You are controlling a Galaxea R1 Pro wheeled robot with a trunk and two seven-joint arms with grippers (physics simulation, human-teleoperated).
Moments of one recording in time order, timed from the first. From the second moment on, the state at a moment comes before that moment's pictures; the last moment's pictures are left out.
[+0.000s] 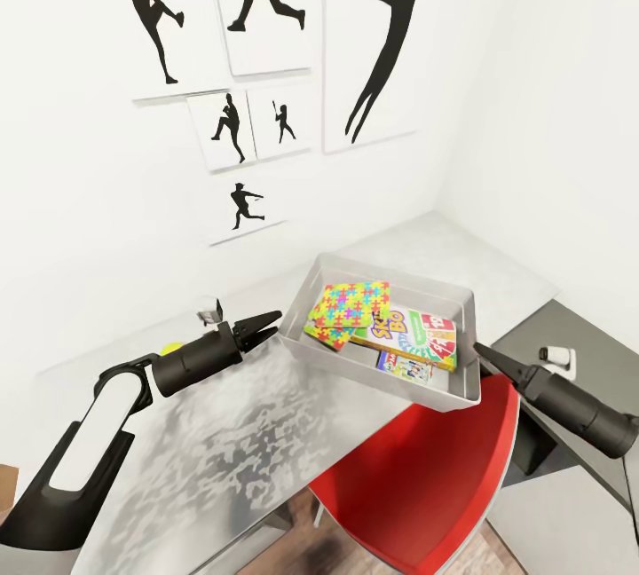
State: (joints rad) left arm -0.49 0.20 -0.15 -1.61 1.31 0.85 -0.30; right arm -0.32 -0.16 -0.54 -1.61 -0.51 0.93 1.06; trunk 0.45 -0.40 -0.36
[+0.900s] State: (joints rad) left arm -0.49 0.20 -0.14 -1.61 1.31 0.84 -0.29; right arm -0.30 -0.17 -0.55 -1.61 -0.50 0.91 1.08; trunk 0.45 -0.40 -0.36
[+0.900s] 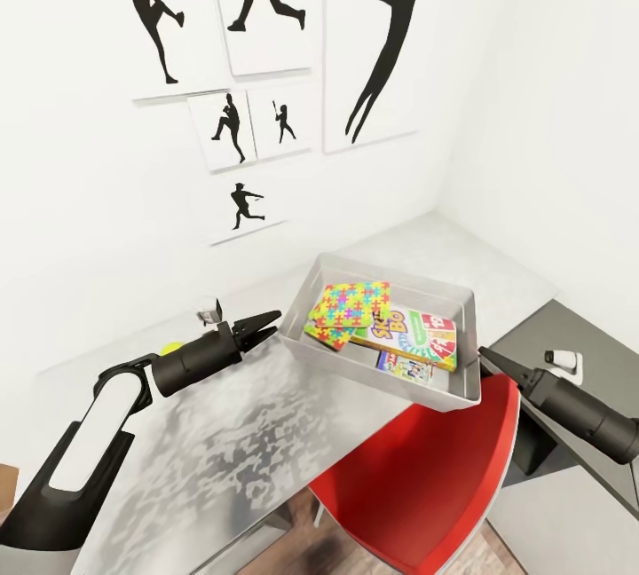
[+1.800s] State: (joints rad) left arm -0.49 0.20 -0.15 -1.61 1.30 0.84 -0.28; right arm -0.31 -0.16 -0.55 -1.61 -0.50 0.91 0.97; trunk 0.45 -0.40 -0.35
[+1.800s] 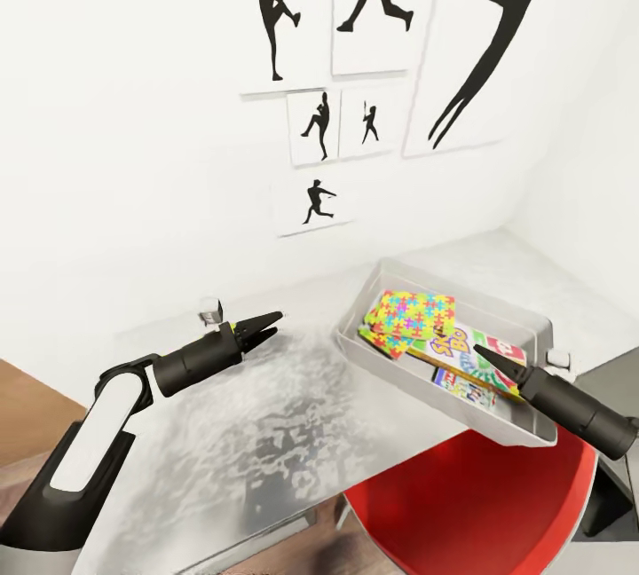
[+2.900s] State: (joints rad) left arm -0.49 0.20 -0.15 -1.61 1.30 0.84 -0.29; right arm -0.31 -0.17 -0.55 -1.62 -0.50 0.91 0.98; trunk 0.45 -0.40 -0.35
